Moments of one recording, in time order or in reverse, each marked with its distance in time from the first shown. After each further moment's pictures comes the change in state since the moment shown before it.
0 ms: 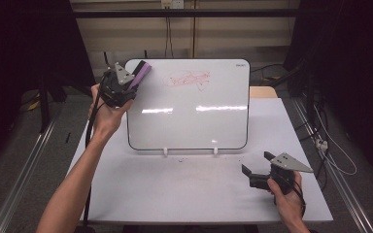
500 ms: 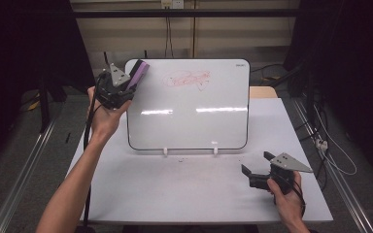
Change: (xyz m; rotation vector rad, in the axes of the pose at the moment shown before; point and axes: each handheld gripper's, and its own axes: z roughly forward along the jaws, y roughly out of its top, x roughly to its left) left arm 0.003 -0.005 -0.008 -0.043 -0.005 -0.044; right arm 0.000 0.000 0.000 0.001 0.000 -0.001
